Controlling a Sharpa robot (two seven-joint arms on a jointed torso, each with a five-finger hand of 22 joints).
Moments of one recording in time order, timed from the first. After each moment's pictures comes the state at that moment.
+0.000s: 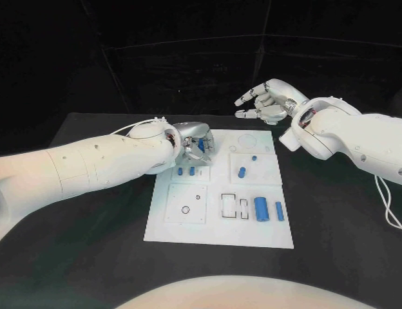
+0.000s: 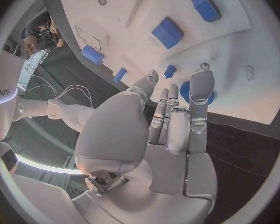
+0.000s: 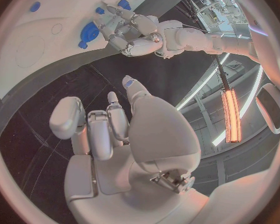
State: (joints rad) left arm 1.25 -0.52 -0.15 1.19 -1.32 -0.15 0.00; left_hand 1.34 -0.11 0.25 -0.03 0.08 0.95 0.15 0.26 0.07 0.97 0.09 0.41 0.07 1.46 0.00 1.39 1.13 0.17 1.36 0.10 0.86 0.78; right arm 1.28 -0.71 -0.01 1.32 -0.92 -0.28 0.15; right_hand 1.34 -0.02 0.05 0.04 0.34 0.83 0.17 0.21 0.07 1.37 0.08 1.36 1.28 1.46 0.01 1.49 1.31 0.09 1.33 0.11 1.34 1.00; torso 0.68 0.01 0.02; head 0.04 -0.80
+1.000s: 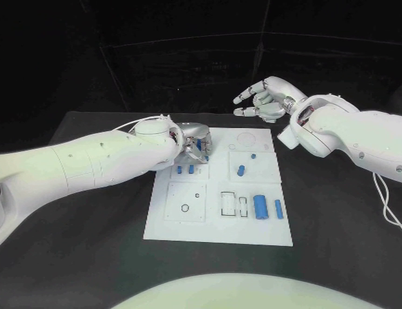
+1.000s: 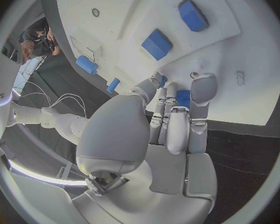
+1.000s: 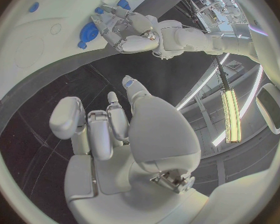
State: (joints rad) left arm 1.25 -0.49 -0.14 1.16 -1.38 -0.06 -0.07; left_hand 1.36 -0.09 0.30 -0.04 0.08 0.97 0.14 0.24 0.07 1.00 0.08 0.39 0.06 1.46 0.00 1.40 1.13 0.15 1.38 0.09 0.91 0.83; right arm 1.28 -0.71 -0.01 1.32 -0.92 -0.28 0.15; right_hand 1.34 -0.02 0.05 0.04 0.34 0.83 0.17 0.21 0.07 1.37 0.08 1.36 1.28 1.46 0.01 1.49 1.31 0.09 1.33 0.11 1.34 1.00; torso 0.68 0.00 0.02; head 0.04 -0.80
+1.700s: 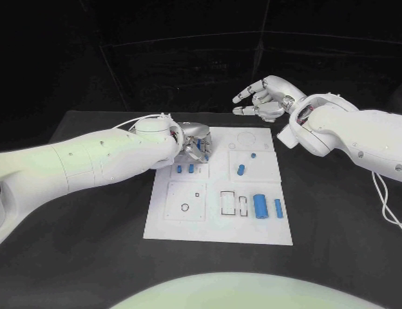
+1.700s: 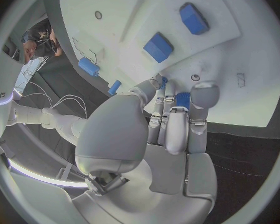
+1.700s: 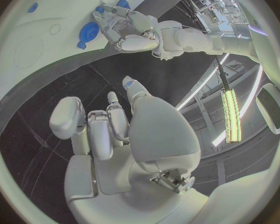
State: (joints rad) left arm 1.26 -0.48 -0.14 1.15 -1.38 -0.03 -0.06; left_hand 1.35 -0.07 0.38 -0.04 0.08 1.05 0.12 0.24 0.07 1.10 0.06 0.35 0.07 1.47 -0.01 1.40 1.13 0.15 1.39 0.08 0.96 0.90; right arm 1.28 -0.70 -0.01 1.32 -0.92 -0.28 0.14; right_hand 1.33 -0.02 0.05 0.04 0.34 0.83 0.17 0.21 0.07 1.37 0.08 1.36 1.28 1.46 0.01 1.49 1.31 0.09 1.33 0.11 1.34 1.00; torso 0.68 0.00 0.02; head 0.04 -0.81
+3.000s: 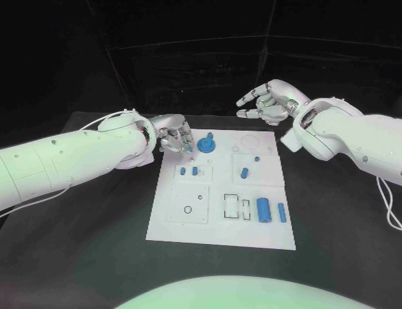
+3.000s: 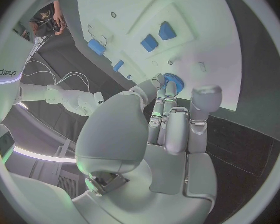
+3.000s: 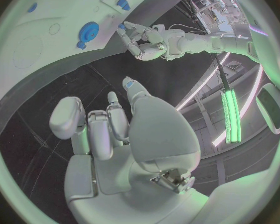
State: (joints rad) left arm 1.25 -0.71 -0.07 1.31 -1.25 -0.10 -0.03; left_hand 1.36 -0.06 0.44 -0.08 0.08 1.07 0.13 0.22 0.07 1.12 0.07 0.31 0.07 1.47 -0.01 1.41 1.13 0.14 1.39 0.08 0.99 0.94; right arm 1.28 -0.70 -0.01 1.32 -0.92 -0.28 0.14; right_hand 1.33 -0.01 0.06 0.04 0.34 0.83 0.17 0.21 0.07 1.37 0.08 1.36 1.28 1.46 0.01 1.49 1.31 0.09 1.33 0.11 1.34 1.00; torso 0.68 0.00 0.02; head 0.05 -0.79
